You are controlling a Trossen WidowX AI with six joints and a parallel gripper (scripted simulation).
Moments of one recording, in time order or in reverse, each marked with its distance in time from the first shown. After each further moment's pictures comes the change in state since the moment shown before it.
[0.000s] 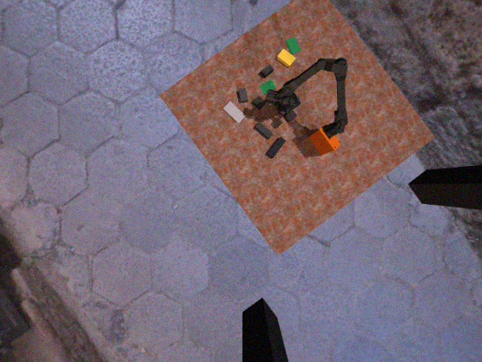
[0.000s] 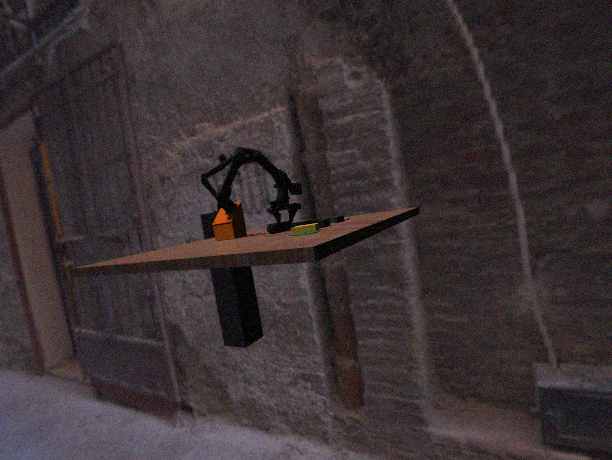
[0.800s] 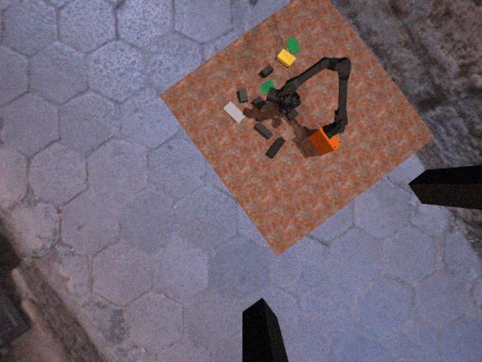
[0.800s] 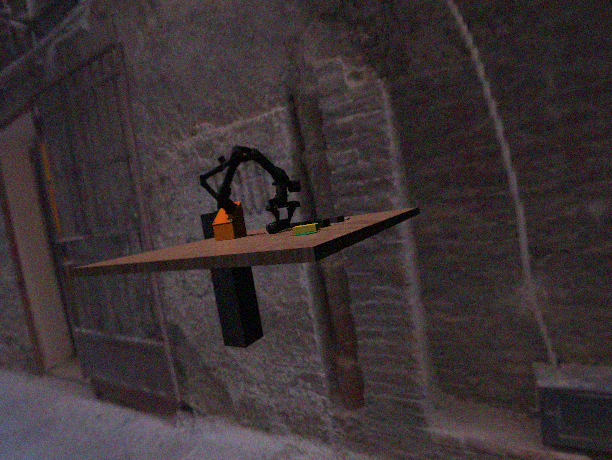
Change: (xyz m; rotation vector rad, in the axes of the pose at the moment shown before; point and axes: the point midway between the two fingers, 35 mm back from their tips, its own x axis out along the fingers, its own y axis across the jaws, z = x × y) arm -0.012 -0.001 0.008 -0.005 0.016 -0.002
